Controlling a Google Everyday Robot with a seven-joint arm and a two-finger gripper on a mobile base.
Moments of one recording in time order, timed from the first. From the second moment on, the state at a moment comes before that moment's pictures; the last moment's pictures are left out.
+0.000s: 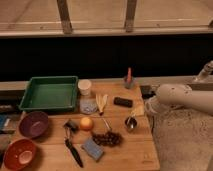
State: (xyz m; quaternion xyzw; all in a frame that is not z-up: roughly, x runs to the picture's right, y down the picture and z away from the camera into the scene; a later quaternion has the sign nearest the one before) arm 0.208 0.140 0.762 -0.24 0.08 0.67 0.69
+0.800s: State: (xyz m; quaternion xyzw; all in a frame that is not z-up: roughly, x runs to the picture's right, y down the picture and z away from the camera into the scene) arm 0.137 0.094 0.776 -0.25 0.05 0.63 0.73
